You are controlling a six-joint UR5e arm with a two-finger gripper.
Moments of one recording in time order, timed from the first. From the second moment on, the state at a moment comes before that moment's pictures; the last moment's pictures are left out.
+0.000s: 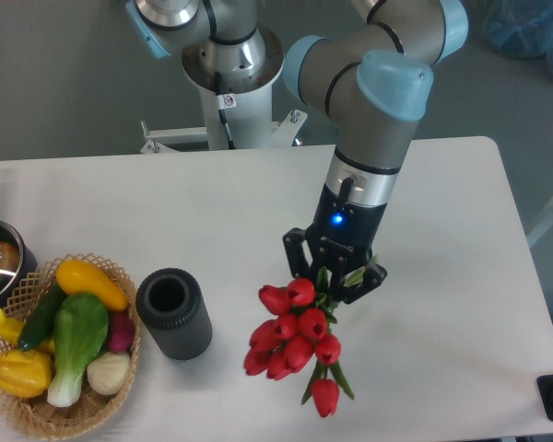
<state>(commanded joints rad) 2.54 -1.90 -1.48 -0.85 0.83 0.90</state>
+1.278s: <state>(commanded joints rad) 2.57 -1.87 -1.56 -0.77 0.10 0.81</state>
